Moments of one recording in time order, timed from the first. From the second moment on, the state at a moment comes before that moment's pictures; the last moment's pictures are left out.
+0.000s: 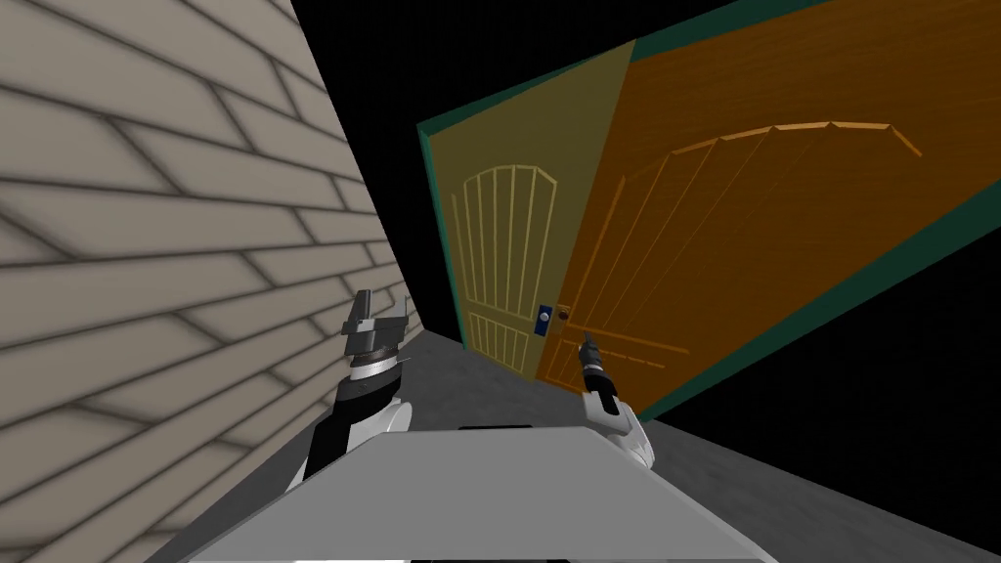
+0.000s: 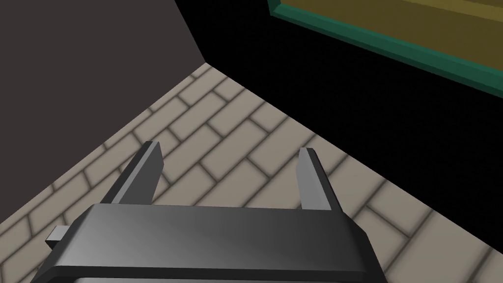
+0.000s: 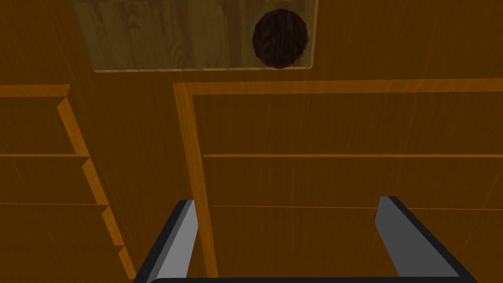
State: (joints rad) arm 0.10 -0.07 -0.43 -1.33 0.25 -0.30 -0.32
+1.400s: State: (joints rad) arm 0.10 -0.10 -0.49 -1.29 0.23 -0.31 -0.31
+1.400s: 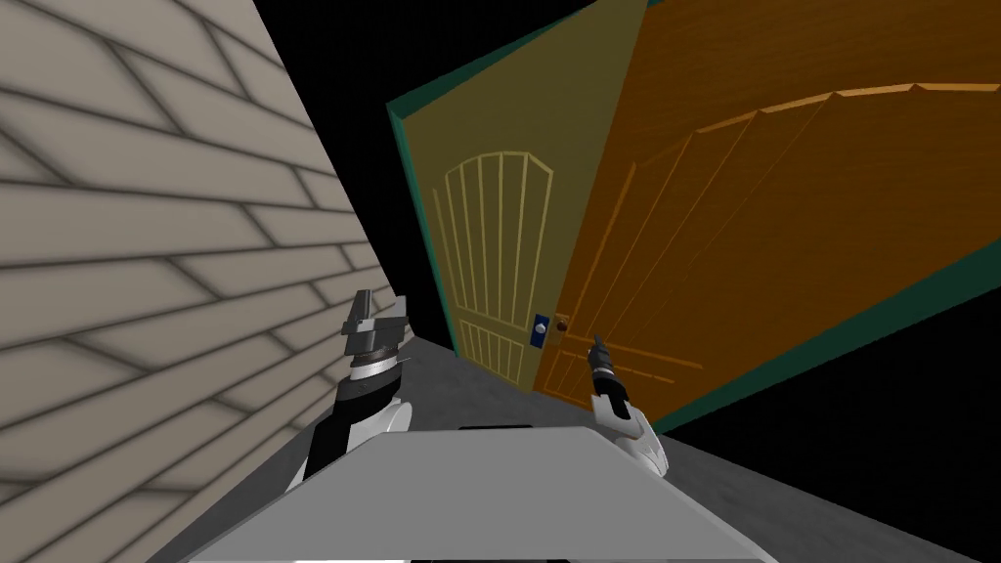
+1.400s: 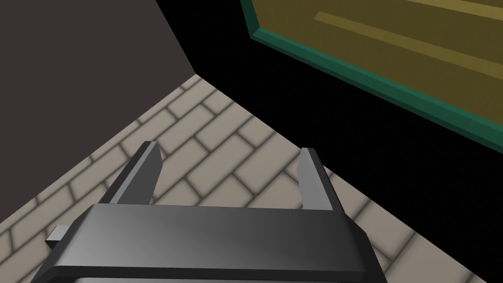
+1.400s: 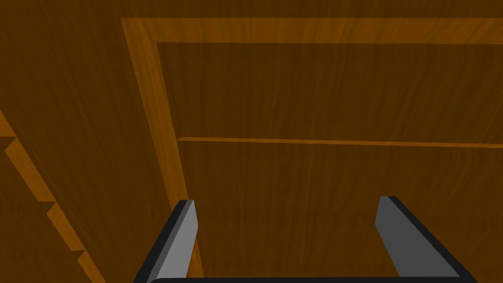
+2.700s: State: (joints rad) arm 0.11 -0.09 -0.46 -1.32 0.23 -0.31 -0.31
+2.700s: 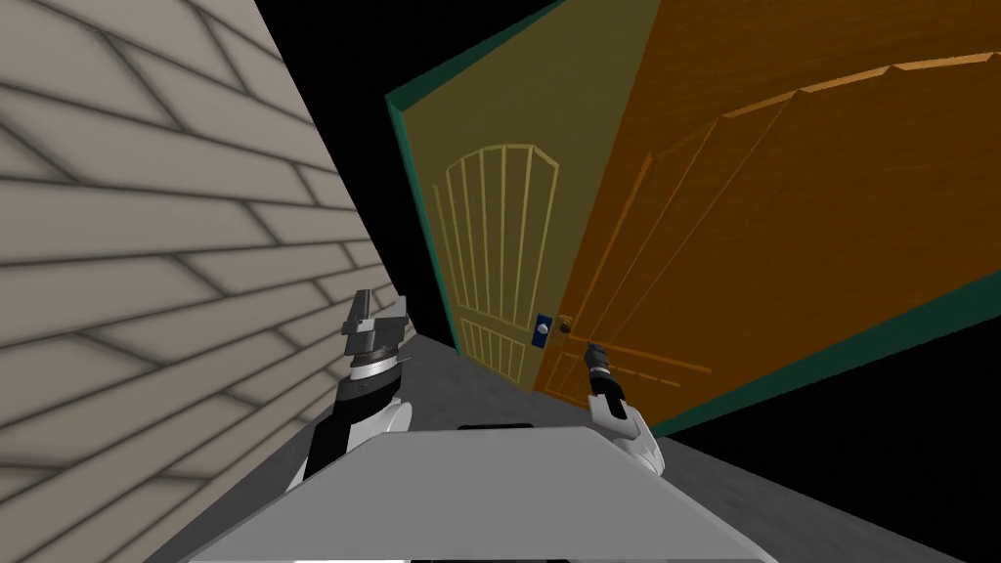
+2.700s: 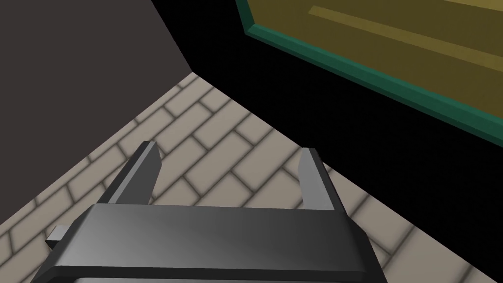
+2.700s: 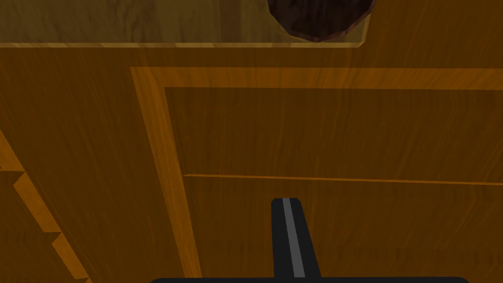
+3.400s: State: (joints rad) arm 0.09 -0.08 -0.41 -1.33 0.24 -0.30 -0.33
